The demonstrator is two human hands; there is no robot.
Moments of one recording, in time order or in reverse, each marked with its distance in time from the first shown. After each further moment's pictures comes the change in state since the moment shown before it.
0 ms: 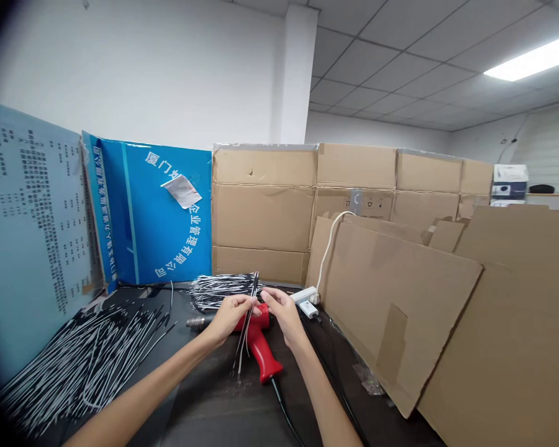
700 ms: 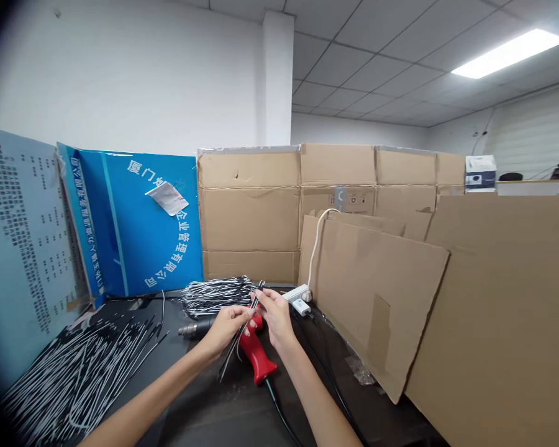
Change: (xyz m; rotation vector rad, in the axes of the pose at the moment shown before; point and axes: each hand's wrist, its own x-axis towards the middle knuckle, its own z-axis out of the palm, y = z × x) left_hand -0.010 -0.002 0.015 0.004 -0.091 -0.104; right_hand 0.004 0.010 0.010 0.358 0.131 0.014
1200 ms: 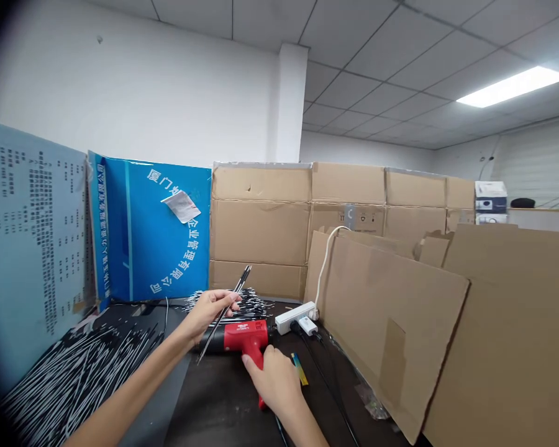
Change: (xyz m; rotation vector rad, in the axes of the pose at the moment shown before) left_hand 0.005 0.069 -0.059 0.024 0.095 0.066; right_hand -0.064 0.017 -0.009 -1.585 -0.062 -0.001
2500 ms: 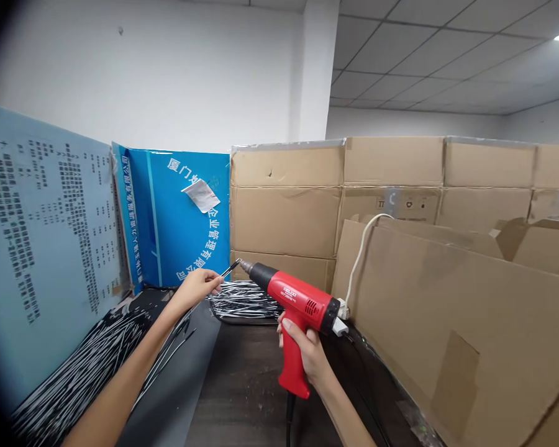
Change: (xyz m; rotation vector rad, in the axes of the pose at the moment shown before) left_hand 0.020 0.005 -0.102 0.835 0.215 -0.022; right_hand 0.039 0.000 -0.014 1.417 -0.109 -0.176
